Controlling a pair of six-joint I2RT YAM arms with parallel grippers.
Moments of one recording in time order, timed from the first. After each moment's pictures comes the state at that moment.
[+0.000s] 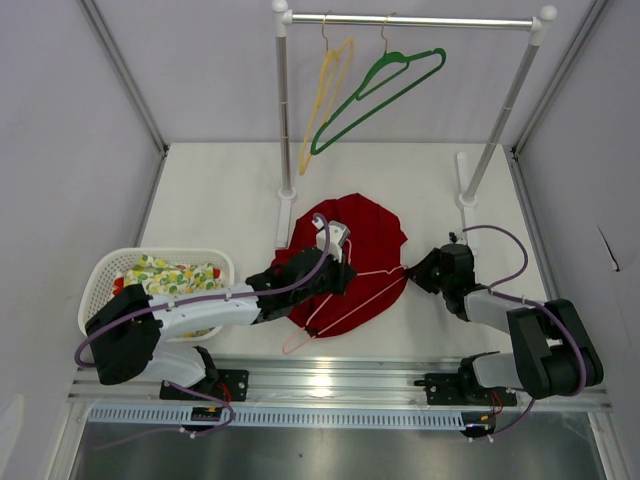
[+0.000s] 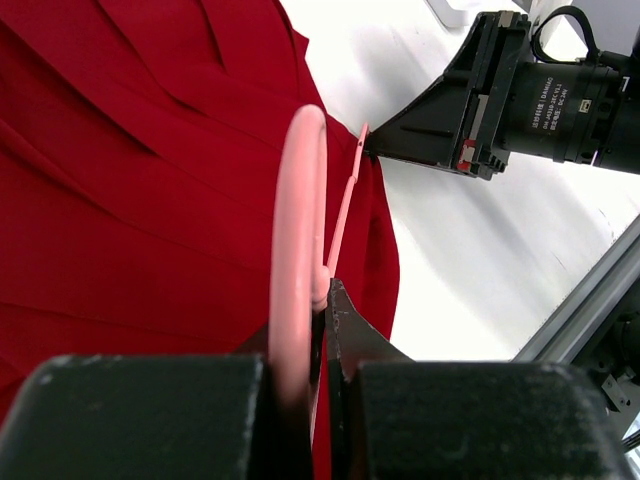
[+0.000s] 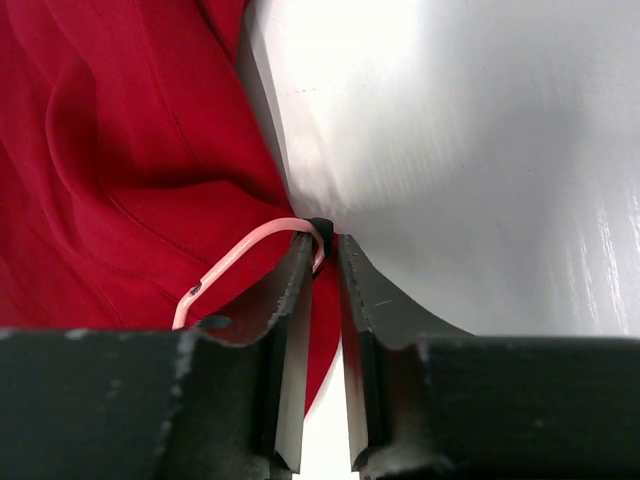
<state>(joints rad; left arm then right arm) -1.02 1.36 0.75 0.19 -0.21 -0.45 0.23 1.33 0.35 0.31 -0.09 0.80</state>
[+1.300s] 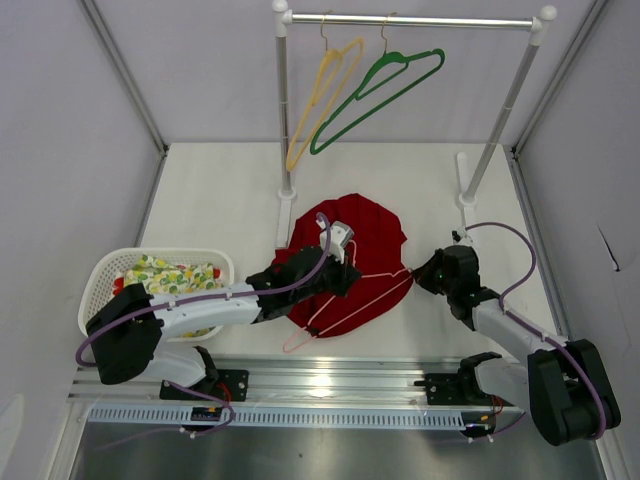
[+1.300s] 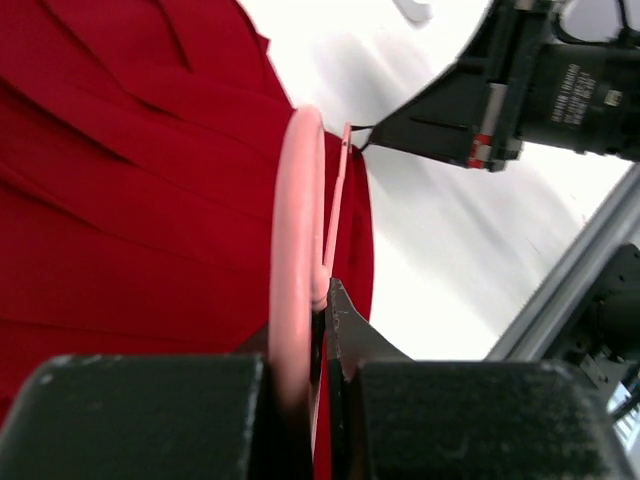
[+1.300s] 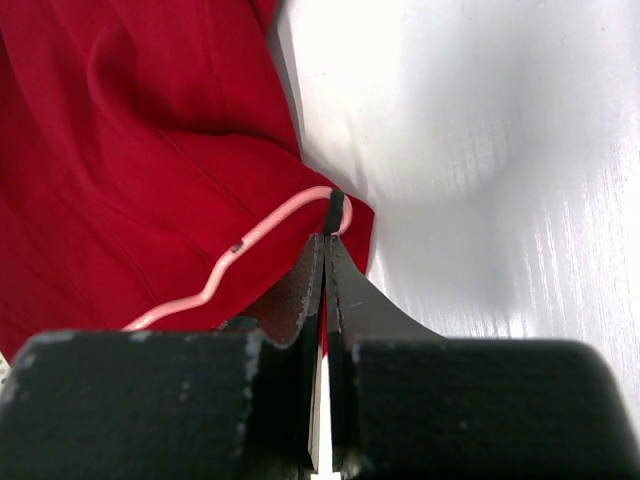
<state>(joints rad) -1.01 1.37 0.75 0.22 -0.13 -0.44 0.27 1.10 0.35 0.11 -0.01 0.73</state>
